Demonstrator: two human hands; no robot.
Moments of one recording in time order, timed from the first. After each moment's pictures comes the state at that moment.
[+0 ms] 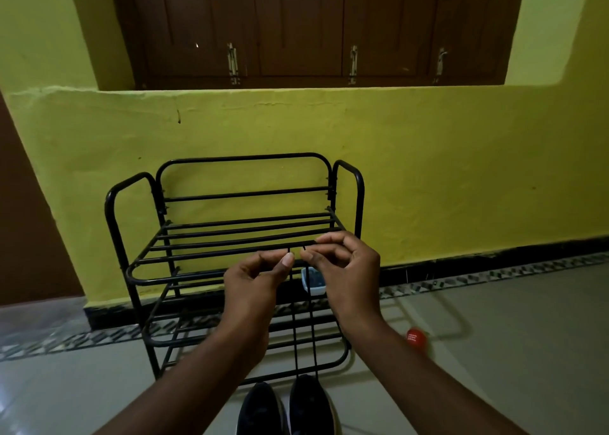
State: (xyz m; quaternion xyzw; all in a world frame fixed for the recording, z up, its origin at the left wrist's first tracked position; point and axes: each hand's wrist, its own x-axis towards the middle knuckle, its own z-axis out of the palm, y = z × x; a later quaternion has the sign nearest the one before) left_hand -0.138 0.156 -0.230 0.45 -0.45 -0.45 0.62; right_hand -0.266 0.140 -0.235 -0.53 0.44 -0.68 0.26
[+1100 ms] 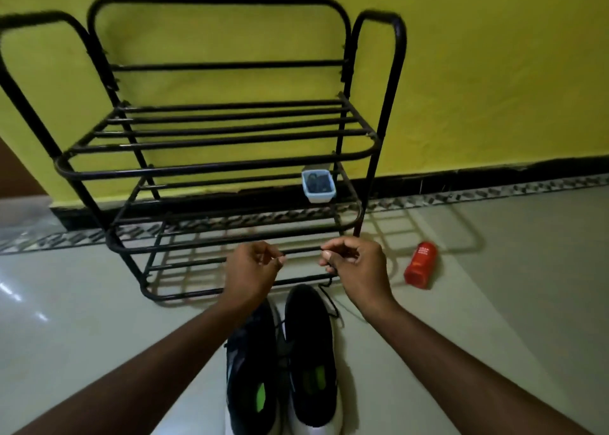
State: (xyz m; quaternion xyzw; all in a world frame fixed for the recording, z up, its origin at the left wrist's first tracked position) left_hand -0.110 0.052 -0.448 0.64 -0.60 -0.30 0.38; right_hand -0.301 0.069 -0.450 -0.53 0.56 -0.53 0.36
